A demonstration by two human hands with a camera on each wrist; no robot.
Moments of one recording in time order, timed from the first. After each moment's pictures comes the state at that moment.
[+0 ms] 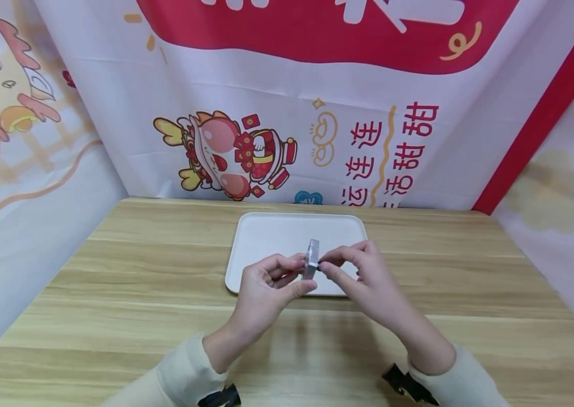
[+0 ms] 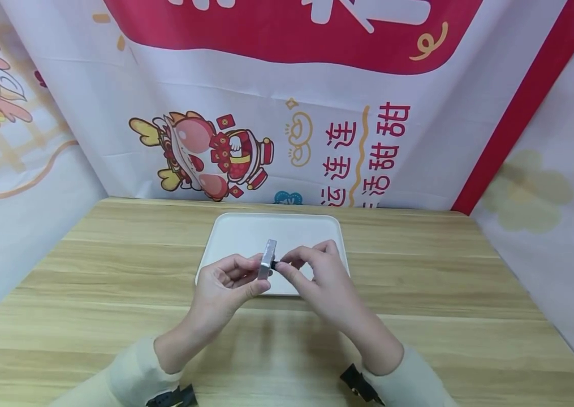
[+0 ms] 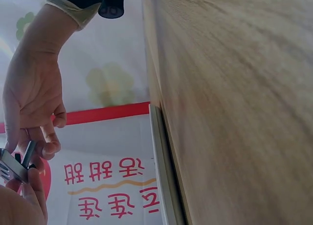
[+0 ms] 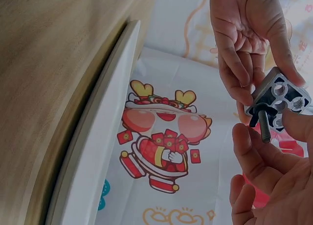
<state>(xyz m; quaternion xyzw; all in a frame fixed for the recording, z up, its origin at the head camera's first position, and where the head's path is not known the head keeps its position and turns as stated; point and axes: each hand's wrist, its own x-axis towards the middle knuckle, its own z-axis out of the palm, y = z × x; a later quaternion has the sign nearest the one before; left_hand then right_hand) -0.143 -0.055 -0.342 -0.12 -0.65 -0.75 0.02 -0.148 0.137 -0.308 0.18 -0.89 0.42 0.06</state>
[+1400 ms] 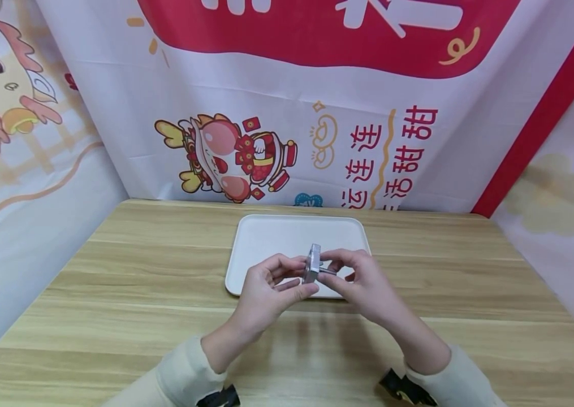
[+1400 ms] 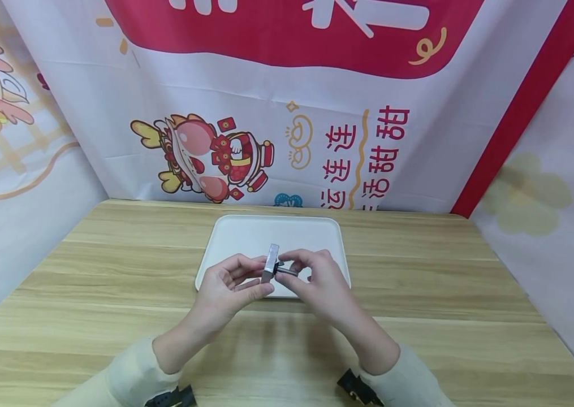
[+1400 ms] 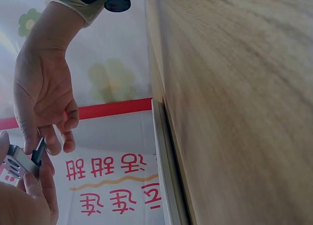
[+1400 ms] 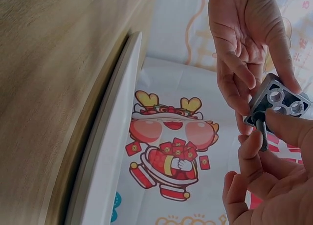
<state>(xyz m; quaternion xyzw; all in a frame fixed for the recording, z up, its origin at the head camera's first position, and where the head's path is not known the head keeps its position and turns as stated) -0.147 -0.058 -0.343 -0.12 -0.68 -0.72 -0.01 -0.157 0.134 -0.312 0.18 -0.88 0.45 0.01</state>
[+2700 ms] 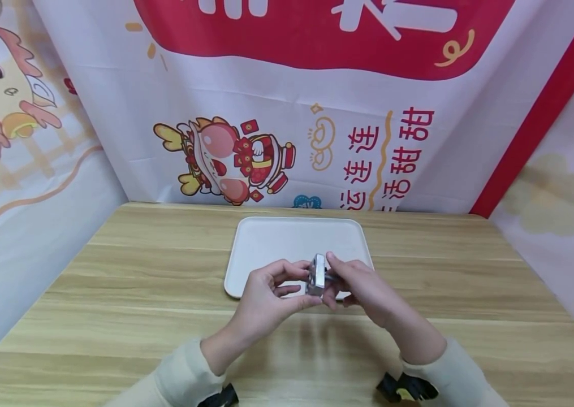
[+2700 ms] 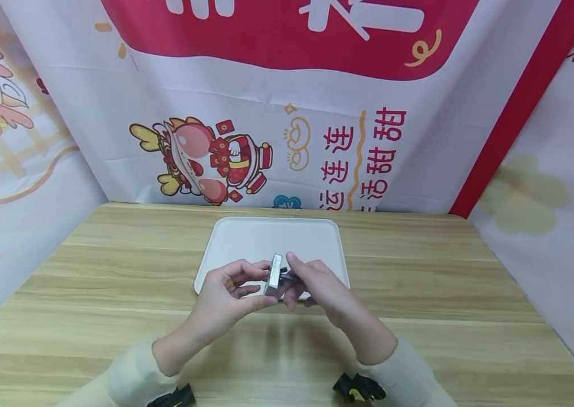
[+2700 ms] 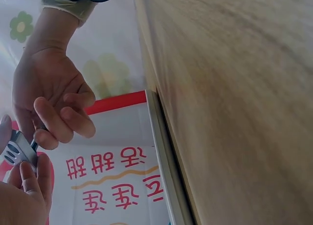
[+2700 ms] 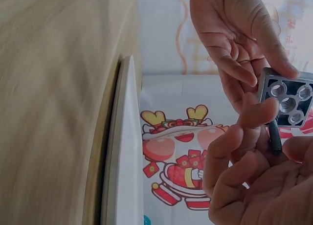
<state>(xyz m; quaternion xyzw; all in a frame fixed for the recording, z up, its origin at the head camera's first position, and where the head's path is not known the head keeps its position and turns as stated) -0.144 -0.058 -0.345 -0.17 -0.71 -0.69 0.00 -0.167 0.145 -0.318 0.13 -0.77 0.59 -0.23</state>
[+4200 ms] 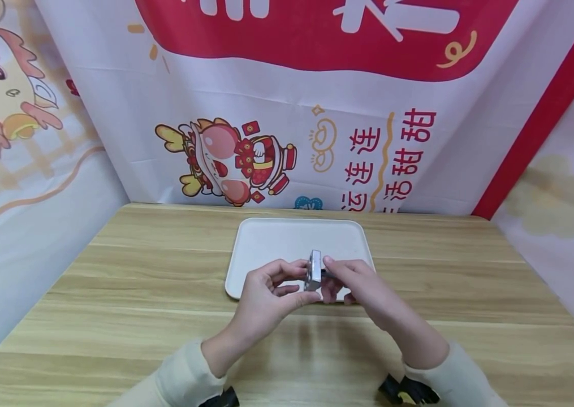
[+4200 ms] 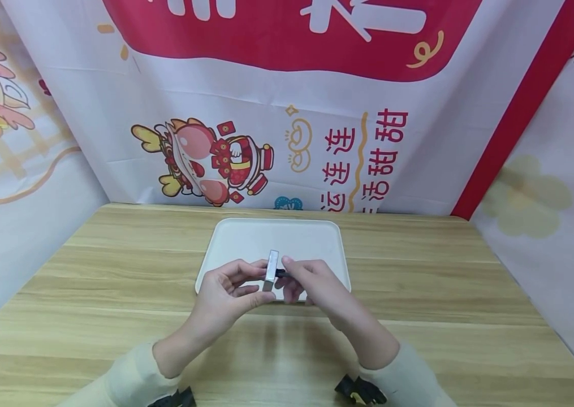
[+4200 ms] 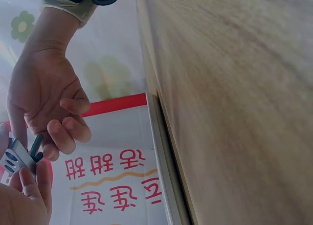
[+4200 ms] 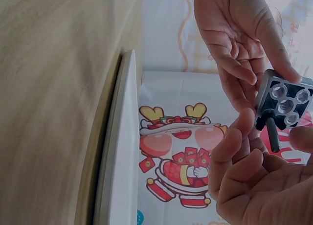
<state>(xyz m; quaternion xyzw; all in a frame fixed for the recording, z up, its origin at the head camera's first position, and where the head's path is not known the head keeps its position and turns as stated) -0.144 -0.057 -0.342 -0.13 -0.70 -0.71 0.01 -0.164 0.141 -0.314 0.13 -0.79 0.57 -0.18</state>
